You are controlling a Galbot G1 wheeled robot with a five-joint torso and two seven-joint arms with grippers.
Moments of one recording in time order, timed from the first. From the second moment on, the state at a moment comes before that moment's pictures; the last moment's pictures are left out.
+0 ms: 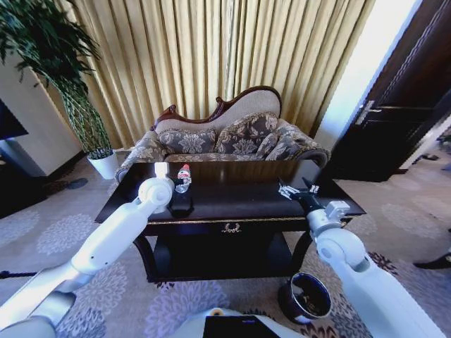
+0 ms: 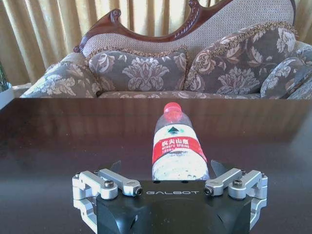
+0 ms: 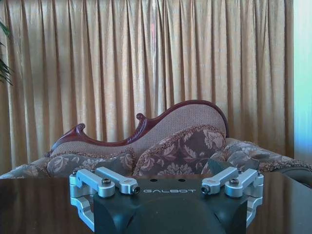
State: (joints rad) left arm 0.49 -0.91 0.11 -1.84 -1.34 0.68 -0.90; right arm -1.32 0.89 0.56 2.16 0.73 -0.22 0.30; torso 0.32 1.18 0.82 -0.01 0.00
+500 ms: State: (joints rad) left arm 0.49 -0.93 0.11 -1.80 -1.33 0.68 -0.89; right arm -1.31 0.86 0.57 2.20 0.76 -0.22 0.31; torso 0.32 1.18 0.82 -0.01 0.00
